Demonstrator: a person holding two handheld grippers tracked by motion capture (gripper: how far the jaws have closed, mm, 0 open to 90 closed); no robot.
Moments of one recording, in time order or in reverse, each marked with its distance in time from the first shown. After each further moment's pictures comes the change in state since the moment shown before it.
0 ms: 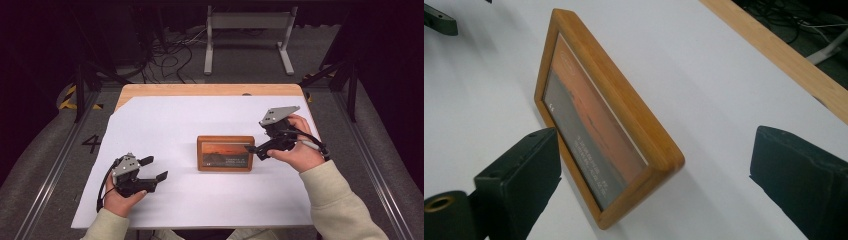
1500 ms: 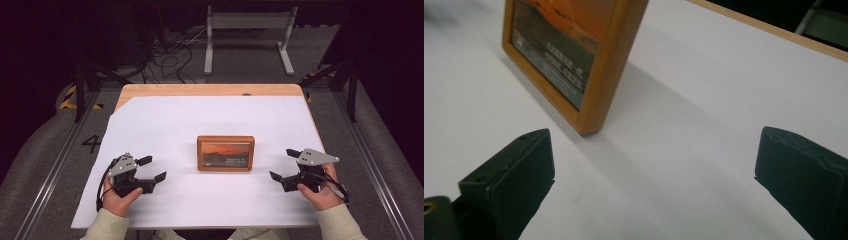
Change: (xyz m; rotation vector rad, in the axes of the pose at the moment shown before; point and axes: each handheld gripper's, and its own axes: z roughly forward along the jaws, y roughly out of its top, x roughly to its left) left arm 0.000 0.000 -0.004 -0.030 -0.045 -0.019; right arm 0.014 -0.145 -0.004 -0.216 -0.116 0.125
